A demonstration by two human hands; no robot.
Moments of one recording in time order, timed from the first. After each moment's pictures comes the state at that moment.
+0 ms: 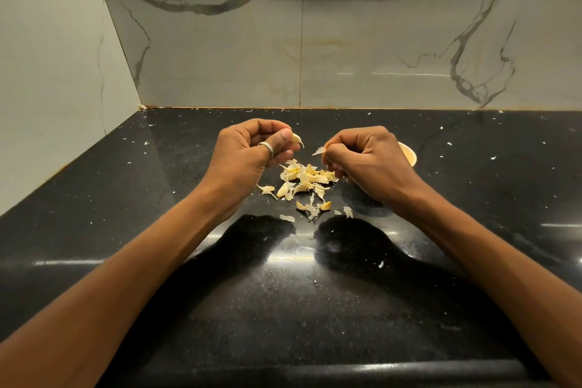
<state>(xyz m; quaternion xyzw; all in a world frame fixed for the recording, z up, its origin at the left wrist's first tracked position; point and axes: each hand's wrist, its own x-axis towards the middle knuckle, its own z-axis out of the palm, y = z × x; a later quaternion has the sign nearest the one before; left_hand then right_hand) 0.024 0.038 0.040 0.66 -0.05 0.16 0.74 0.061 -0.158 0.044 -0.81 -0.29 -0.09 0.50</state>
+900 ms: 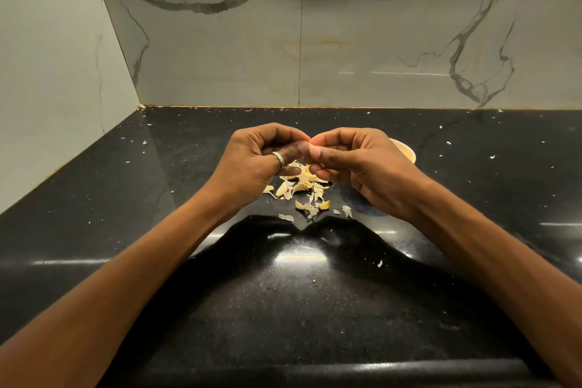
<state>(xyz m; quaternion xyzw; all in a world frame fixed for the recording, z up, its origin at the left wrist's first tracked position) 0.018 0.034 0.037 0.74 -0.14 0.15 0.64 0.062 -0.156 0.045 -0.64 -0.23 0.16 0.71</state>
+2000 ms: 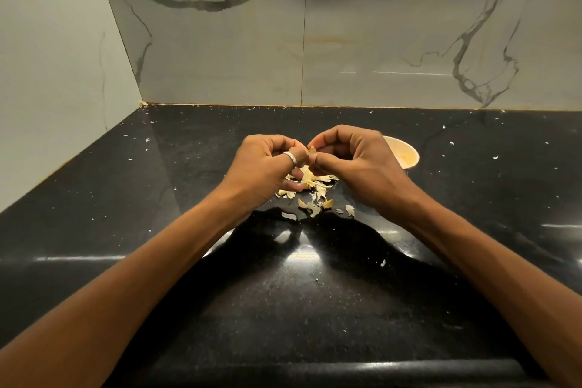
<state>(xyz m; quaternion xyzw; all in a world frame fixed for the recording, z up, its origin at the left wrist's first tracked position) 0.019 0.024 0.034 0.75 -0.03 0.11 0.65 0.062 -0.147 0.032 -0.75 -0.30 -0.02 0.59</state>
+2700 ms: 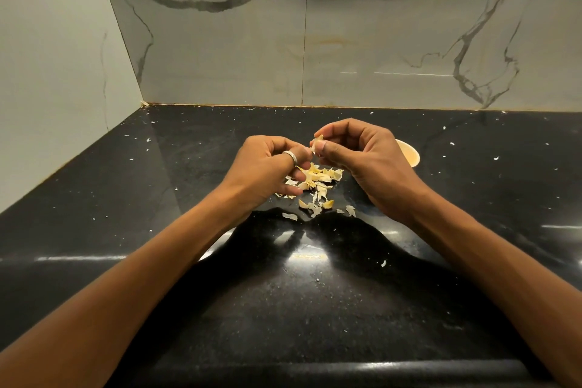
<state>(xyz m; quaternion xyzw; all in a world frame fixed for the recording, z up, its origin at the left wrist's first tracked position) 0.019 0.025 0.036 0.76 -0.02 0.09 0.64 0.060 -0.151 0.039 -0.70 -0.26 0.01 0.66</state>
